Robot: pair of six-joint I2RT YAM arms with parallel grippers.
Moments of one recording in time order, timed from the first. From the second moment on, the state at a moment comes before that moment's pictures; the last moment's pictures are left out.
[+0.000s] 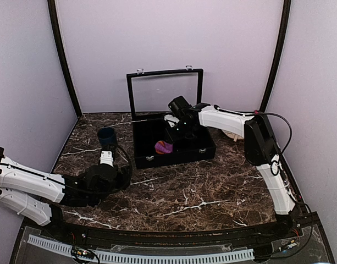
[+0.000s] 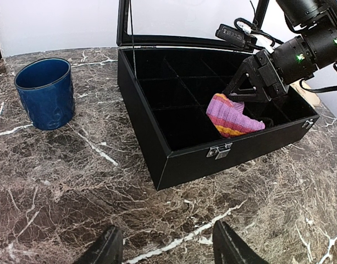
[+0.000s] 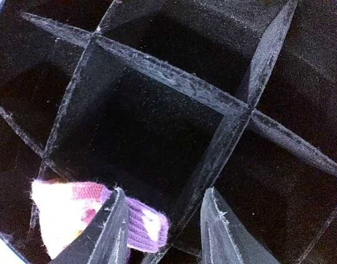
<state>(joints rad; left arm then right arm) -1.11 1.21 0.43 0.22 -0.78 -0.63 0.73 2.41 2.13 -0.71 -0.10 0.13</state>
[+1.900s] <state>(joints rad) -1.11 1.21 0.43 0.23 -0.77 -0.64 0.82 2.46 2.27 -0.89 -0.08 0.10</state>
